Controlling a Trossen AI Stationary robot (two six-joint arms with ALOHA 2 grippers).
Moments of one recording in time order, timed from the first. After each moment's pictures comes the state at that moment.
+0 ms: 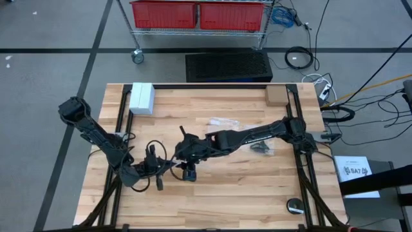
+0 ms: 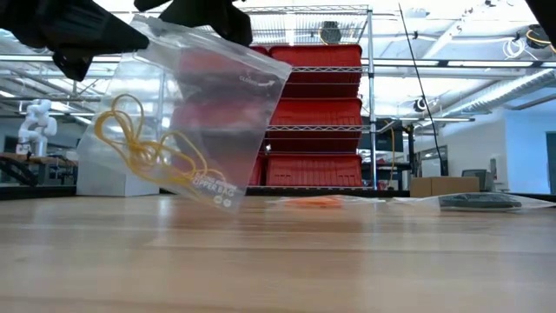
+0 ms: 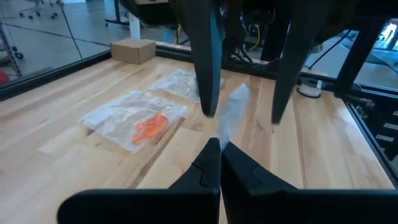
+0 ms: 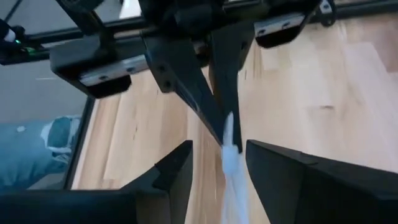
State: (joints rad) left arm -0.81 1.23 0.42 0.46 -1.02 -0.43; right arm 0.18 2.13 1.99 -0.55 -0.01 0.28
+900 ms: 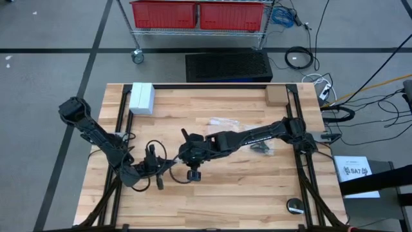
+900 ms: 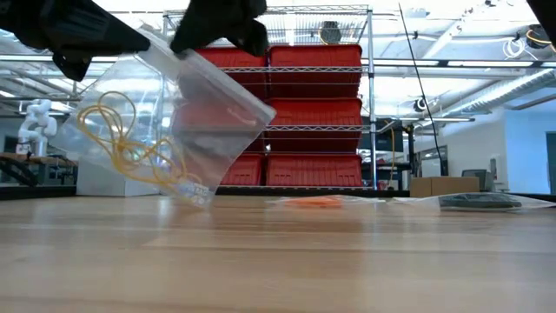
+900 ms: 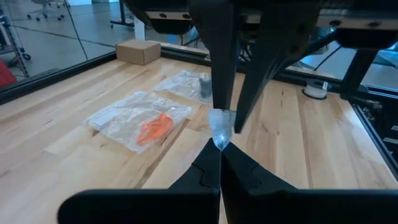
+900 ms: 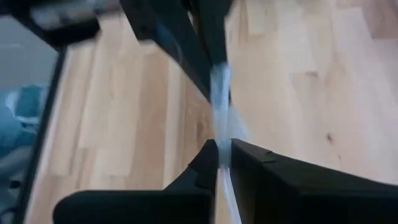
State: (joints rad) left arm -0.80 1.23 0.42 0.46 -1.04 -0.43; right arm 0.19 2.15 1.99 -0.67 0.04 0.25
